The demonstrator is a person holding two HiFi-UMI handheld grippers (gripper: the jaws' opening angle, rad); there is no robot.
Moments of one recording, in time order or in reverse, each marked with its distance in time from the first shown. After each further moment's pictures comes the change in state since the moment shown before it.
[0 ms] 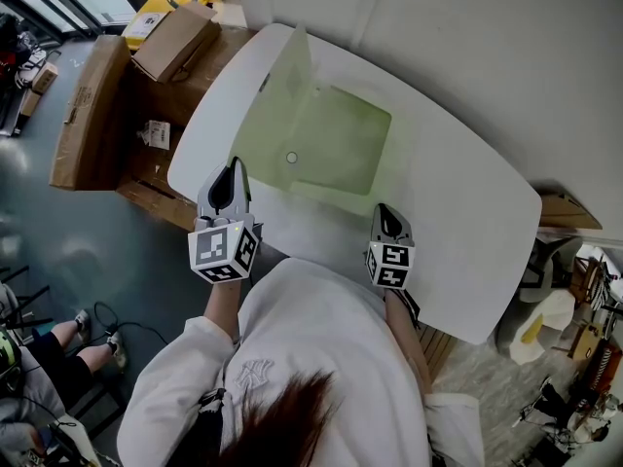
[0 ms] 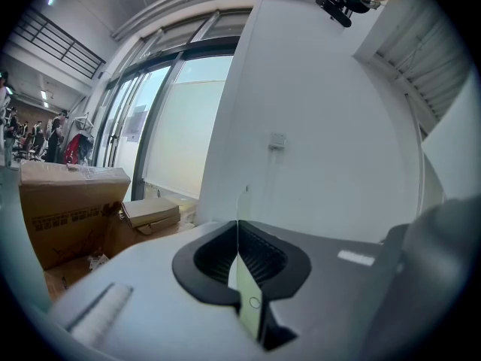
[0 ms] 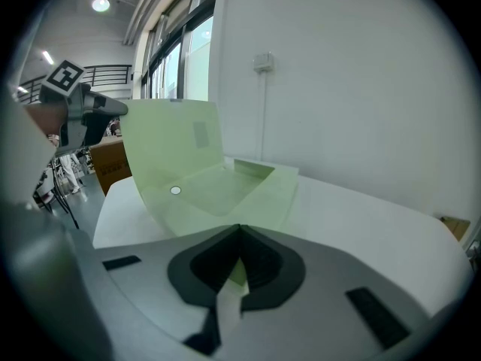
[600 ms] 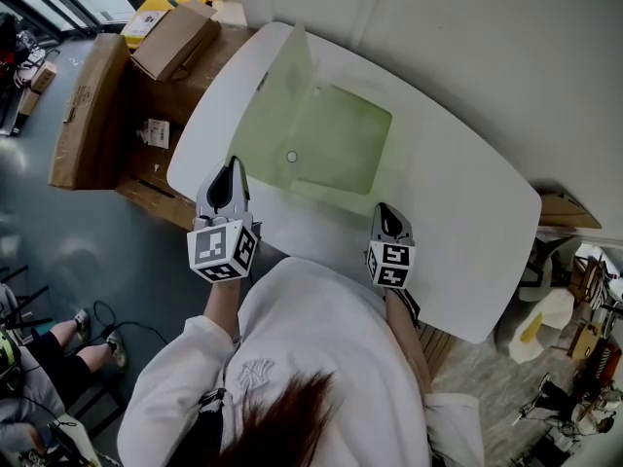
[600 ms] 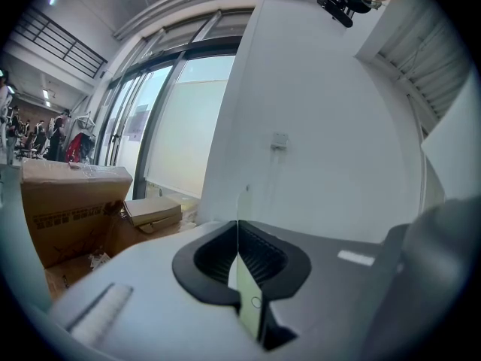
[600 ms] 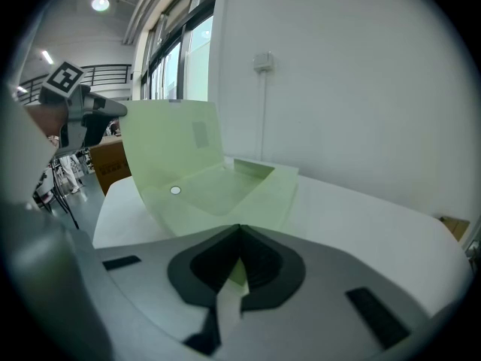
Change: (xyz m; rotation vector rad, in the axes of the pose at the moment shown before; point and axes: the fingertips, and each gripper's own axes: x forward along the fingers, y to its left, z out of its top) left arm 0.002 0.006 -0.004 -0.010 0.001 0.010; right arm 0.002 0.000 -0.002 0.002 0.004 -0.002
